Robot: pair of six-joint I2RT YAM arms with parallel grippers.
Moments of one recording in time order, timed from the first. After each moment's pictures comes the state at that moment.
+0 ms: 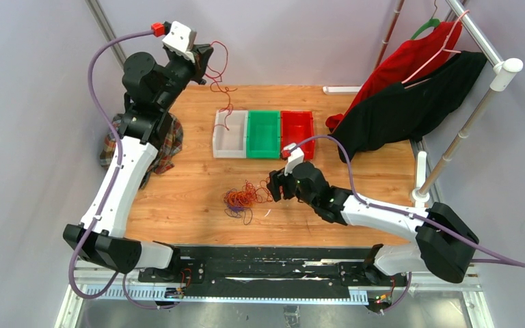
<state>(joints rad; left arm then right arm) -0.27 1.34 1.59 -0.04 0.25 0.13 0.92 1.30 0.67 0.18 0.20 0.25</state>
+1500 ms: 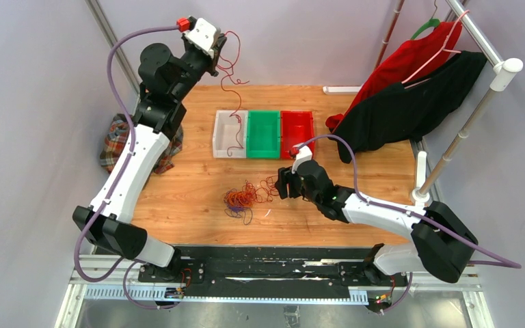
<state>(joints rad) -0.35 1.45 1.69 0.03 0.24 0.31 0.84 1.31 0.63 0.17 0.19 0.33</state>
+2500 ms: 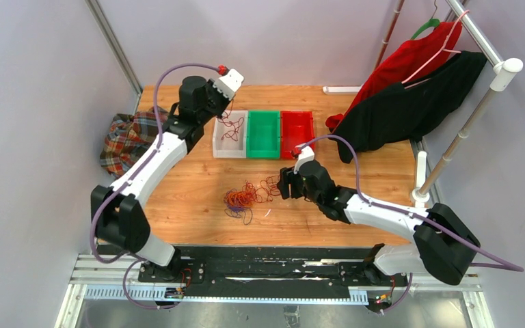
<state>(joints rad) -0.35 1.47 1.29 -0.02 0.07 0.49 0.83 1.29 0.62 0.16 0.19 0.33</state>
